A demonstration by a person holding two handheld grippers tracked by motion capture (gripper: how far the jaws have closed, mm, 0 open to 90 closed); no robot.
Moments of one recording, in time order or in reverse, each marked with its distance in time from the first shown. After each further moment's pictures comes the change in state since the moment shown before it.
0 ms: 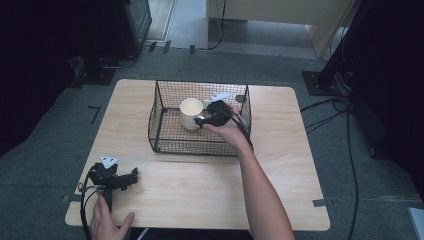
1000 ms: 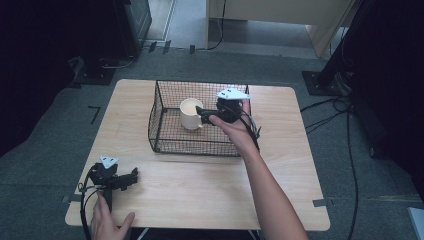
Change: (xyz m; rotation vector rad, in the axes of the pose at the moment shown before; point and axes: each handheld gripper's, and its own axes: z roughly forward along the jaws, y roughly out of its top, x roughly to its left) left arm 0.000 0.000 0.000 0.000 0.000 0.000; right arm 0.021 0.014 -0.065 -0.316 -0.076 0.022
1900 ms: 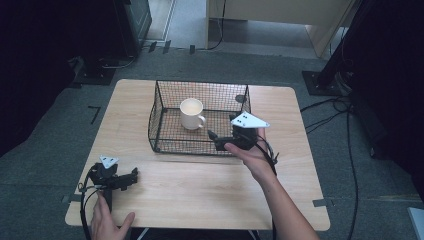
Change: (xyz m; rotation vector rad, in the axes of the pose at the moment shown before) left arm 0.000 0.000 0.000 -0.002 0.001 -0.001; right arm 0.012 -0.047 -0.071 -0.011 0.034 -0.028
